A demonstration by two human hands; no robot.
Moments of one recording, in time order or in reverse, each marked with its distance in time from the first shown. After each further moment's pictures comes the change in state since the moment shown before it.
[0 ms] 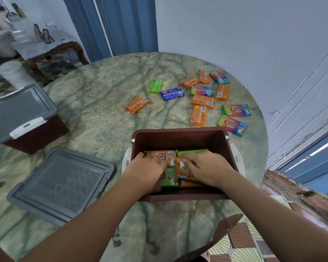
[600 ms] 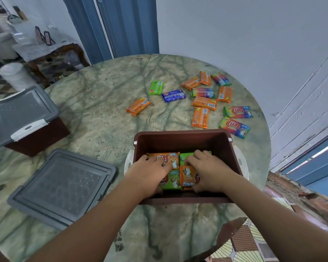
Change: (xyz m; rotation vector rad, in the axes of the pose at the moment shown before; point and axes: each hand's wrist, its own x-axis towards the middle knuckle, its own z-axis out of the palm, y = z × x) left_hand 0.000 -0.004 0.003 -0.035 0.077 0.072; right_hand 0.007 0.010 0.012 -0.191 -0.133 -0.103
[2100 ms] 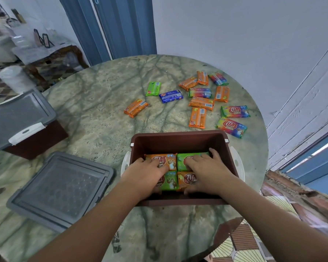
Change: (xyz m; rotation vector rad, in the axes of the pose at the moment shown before) left_hand -0.001 0.003 -0.007 -0.013 -0.025 -0.032; right_hand -0.011 -0.007 -0.010 -0.097 -0.059 0.051
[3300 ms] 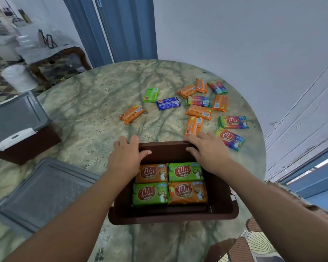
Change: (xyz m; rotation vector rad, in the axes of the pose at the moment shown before) left_hand 0.054 -0.044 -0.006 -0.367 0.255 -0.657; right_hand 0.048 0.062 -0.041 0.191 0.334 0.106
